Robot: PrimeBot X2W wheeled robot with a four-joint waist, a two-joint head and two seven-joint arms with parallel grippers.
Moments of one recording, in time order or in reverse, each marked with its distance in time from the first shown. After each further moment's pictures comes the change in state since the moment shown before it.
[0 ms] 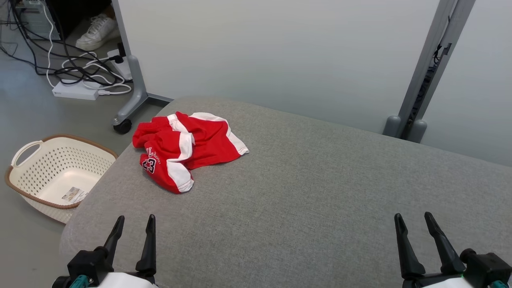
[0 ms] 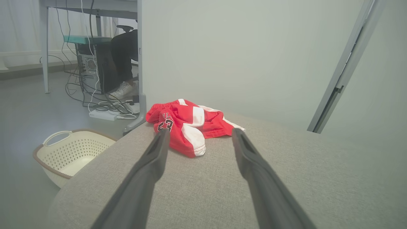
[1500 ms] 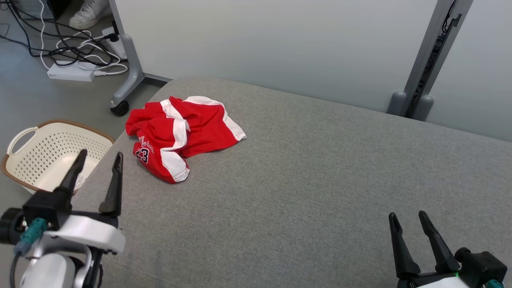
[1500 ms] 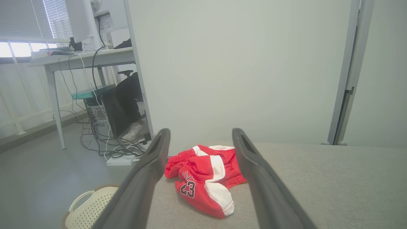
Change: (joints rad) left arm -0.151 0.160 0.001 -0.145 0.019 0.006 0.089; right arm -0.008 0.006 0.021 0.000 0.004 0.000 0.000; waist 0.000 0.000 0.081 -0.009
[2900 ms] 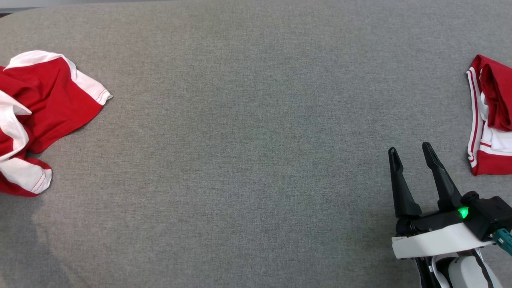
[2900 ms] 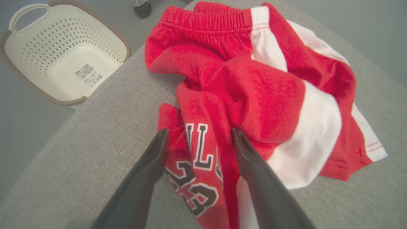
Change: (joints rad) left arm -0.681 0.244 0.123 1.046 -0.432 -0.074 0.407; right arm -0.214 -0.017 0.016 -0.065 -0.054 0.000 0.000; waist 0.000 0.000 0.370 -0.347
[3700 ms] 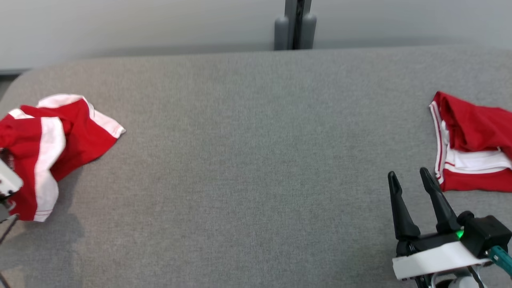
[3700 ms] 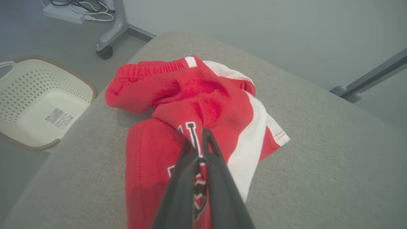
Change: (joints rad) left arm 0.055 -0.016 -0.136 -0.102 -0.048 -0.010 0.013; right arm 0.057 0.005 -0.005 0.031 0.015 0.000 0.000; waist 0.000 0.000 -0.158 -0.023
